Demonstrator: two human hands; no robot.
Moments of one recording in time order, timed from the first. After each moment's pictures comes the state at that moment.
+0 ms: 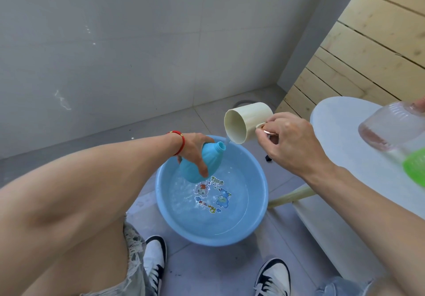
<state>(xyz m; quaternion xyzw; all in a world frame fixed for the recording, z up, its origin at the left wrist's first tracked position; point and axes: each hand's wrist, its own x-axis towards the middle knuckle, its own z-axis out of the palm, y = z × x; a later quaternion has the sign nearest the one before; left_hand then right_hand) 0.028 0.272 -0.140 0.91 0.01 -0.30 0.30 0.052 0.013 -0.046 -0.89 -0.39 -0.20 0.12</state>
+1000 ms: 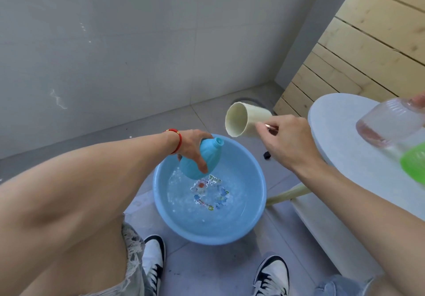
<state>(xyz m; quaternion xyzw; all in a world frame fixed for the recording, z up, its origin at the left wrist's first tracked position) 0.031 0.271 -0.139 0.90 0.02 -0.27 0.34 0.052 0.018 -0.052 -0.93 -0.27 -0.13 0.22</state>
